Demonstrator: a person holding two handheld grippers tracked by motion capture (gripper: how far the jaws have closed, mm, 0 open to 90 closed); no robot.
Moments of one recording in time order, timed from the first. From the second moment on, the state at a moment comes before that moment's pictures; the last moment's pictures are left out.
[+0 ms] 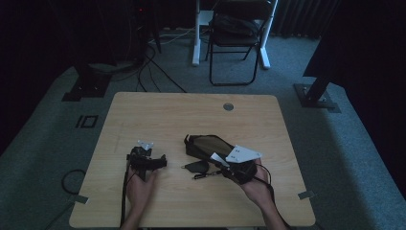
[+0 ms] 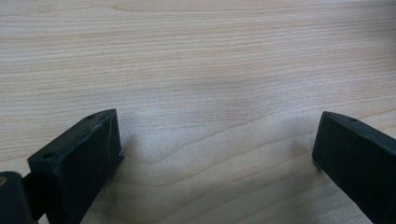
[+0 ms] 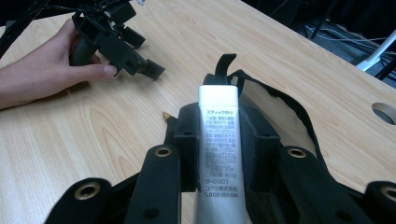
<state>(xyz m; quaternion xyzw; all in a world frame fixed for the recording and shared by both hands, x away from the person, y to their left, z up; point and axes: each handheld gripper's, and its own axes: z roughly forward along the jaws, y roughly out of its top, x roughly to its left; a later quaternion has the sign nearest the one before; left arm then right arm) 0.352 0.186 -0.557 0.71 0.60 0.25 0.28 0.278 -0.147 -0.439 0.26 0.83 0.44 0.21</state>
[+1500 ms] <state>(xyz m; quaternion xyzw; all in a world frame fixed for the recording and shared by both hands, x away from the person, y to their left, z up) 0.351 0.186 -0.557 0.71 0.60 0.25 0.28 0.309 -0.147 -0.440 0.28 0.83 0.44 0.20</state>
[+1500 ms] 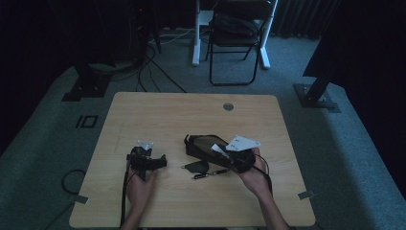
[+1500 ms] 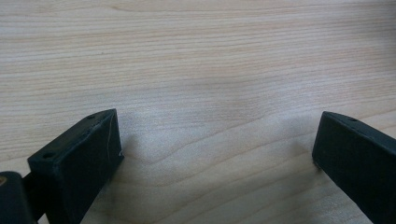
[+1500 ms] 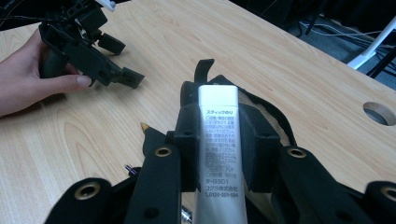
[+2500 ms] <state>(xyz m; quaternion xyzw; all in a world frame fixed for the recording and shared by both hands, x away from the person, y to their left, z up) 0.351 0.186 -0.557 0.71 0.60 0.25 0.28 0.329 -0.142 -0.441 0.29 0.82 0.45 0.20</state>
